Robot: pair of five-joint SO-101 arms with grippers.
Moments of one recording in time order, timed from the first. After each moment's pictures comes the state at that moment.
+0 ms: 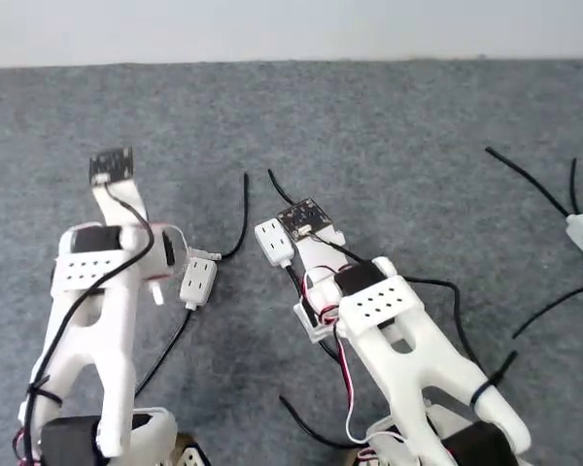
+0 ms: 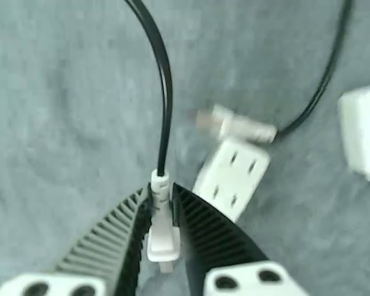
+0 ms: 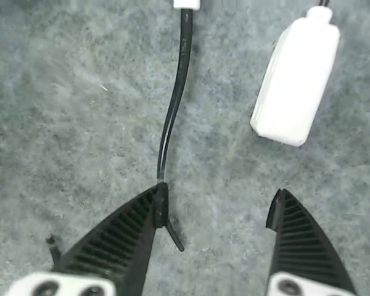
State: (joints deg) left arm -8.8 -18.5 37.9 65.8 16.1; right arm -29.0 -22.7 48.8 61.7 3.0
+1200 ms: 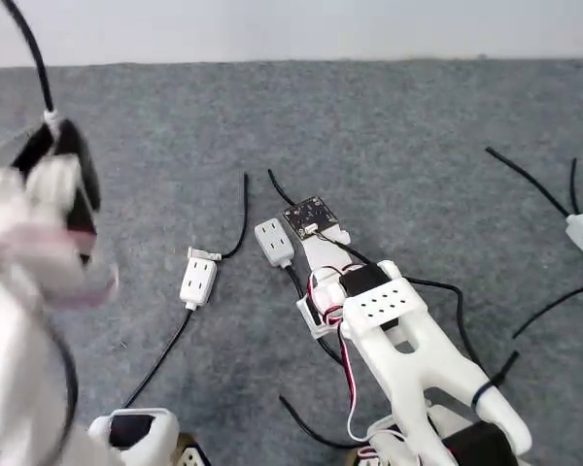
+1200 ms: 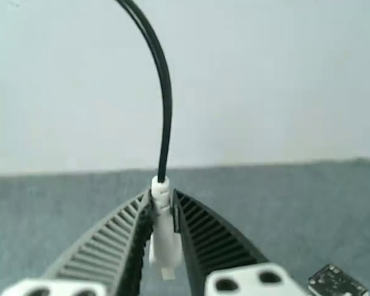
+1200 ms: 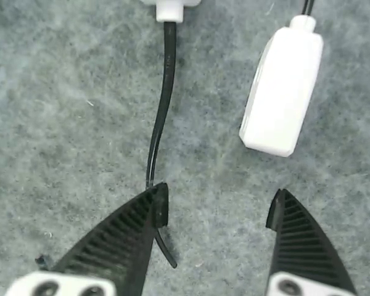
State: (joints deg) left arm -5.9 -31.5 -35.7 98.7 8.0; right arm -27.4 -22.7 50.8 57.1 3.0
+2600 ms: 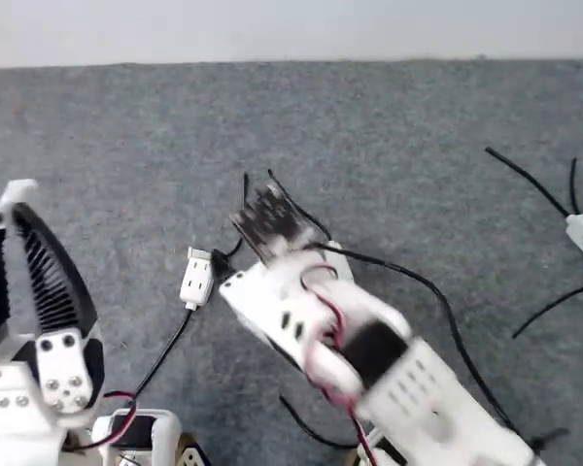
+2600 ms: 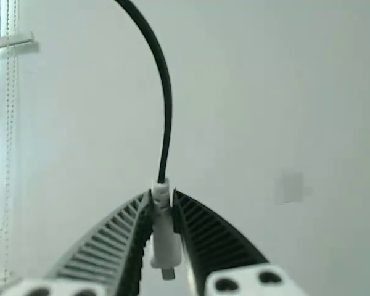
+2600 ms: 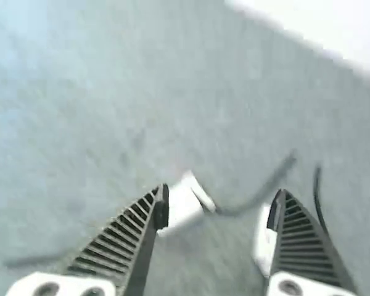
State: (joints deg) left arm -3.1 -96.4 43.1 32.9 -2.0; right arm -48.3 -50.9 44.2 42.4 -1.0
